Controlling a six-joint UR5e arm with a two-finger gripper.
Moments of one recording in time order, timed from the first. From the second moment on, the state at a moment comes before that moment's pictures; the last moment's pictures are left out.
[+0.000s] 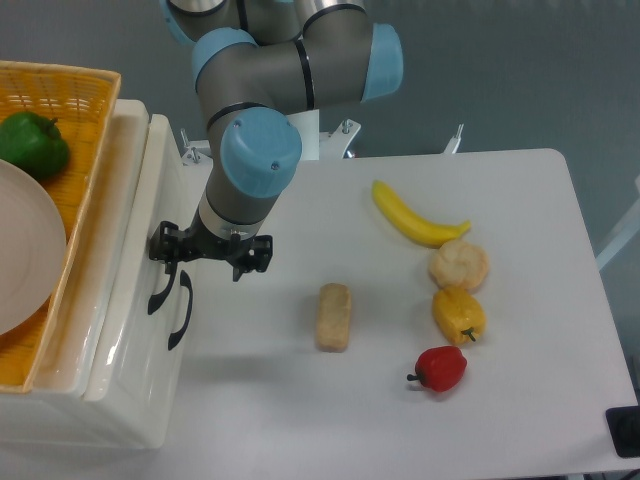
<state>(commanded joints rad) 2.27 -1.85 -1.53 -1.41 1.22 0.23</state>
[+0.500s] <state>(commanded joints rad) 2.27 -1.85 -1.53 -1.41 1.25 0.23</state>
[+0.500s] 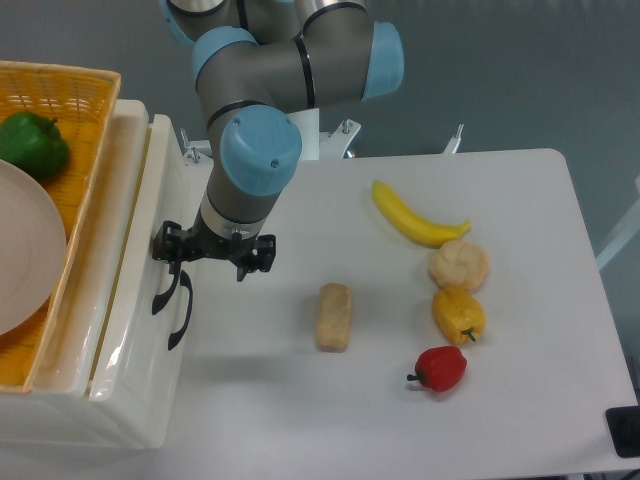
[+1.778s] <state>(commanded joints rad) 2.33 -1.85 -1.52 -1.41 1.27 0.27</state>
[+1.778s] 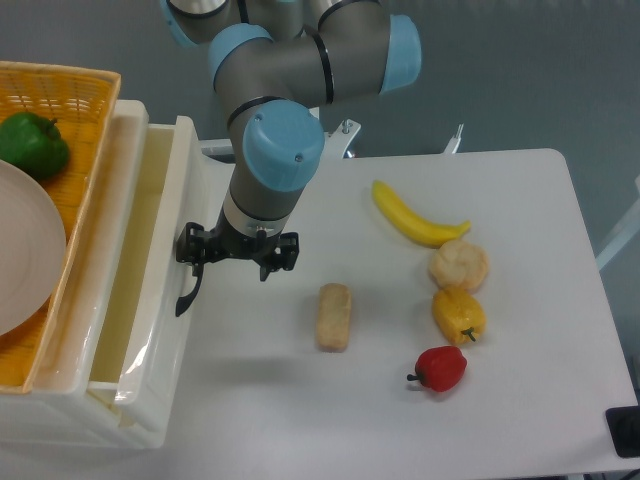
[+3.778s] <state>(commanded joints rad) 2.47 -1.85 -1.52 -1.41 1.27 0.45</state>
